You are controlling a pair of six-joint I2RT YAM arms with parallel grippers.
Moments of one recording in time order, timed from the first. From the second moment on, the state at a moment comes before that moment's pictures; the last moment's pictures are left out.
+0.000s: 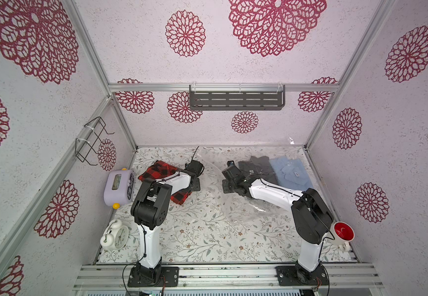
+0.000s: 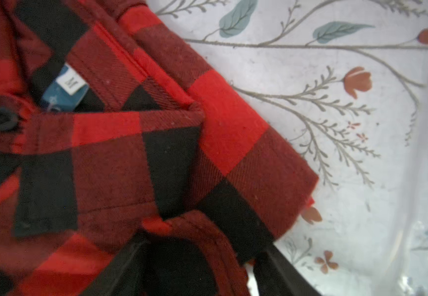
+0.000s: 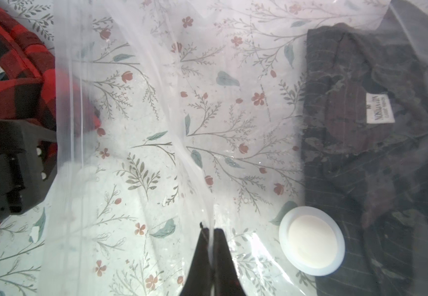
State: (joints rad) left arm -0.37 2.03 1.31 -0.49 -0.32 -0.48; right arm 0.76 1.86 1.36 -0.42 0.28 0.48
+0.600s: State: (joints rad) left arm -0.32 1.62 0.88 -0.39 -0.23 -0.54; right arm 0.88 1.99 1.45 -0.39 0.27 0.55
